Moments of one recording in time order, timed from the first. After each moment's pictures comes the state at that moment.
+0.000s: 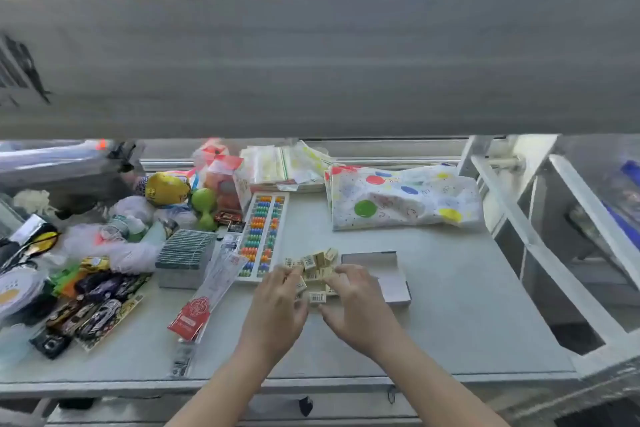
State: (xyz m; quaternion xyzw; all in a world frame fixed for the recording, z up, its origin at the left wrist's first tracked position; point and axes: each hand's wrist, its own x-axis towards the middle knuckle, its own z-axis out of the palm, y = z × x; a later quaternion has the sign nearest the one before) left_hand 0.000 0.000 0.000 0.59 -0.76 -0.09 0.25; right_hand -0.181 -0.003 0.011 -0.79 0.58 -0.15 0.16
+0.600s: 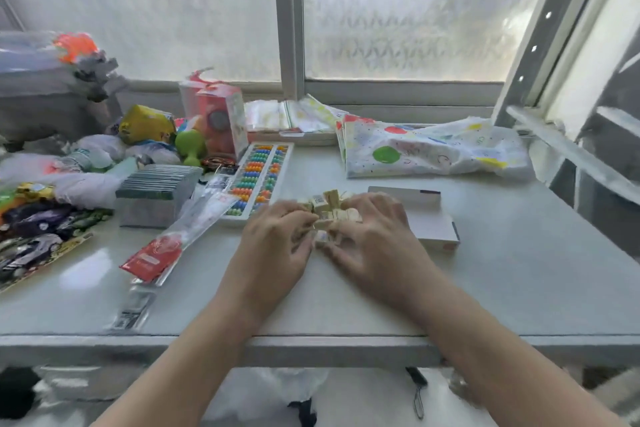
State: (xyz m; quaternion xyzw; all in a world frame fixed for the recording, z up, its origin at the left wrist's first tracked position) left_hand 0.009 -0.016 -0.049 0.53 -0.76 -0.02 0.38; right_hand -0.175 -0.021 -0.045 -0.83 0.50 -0.23 -0.06
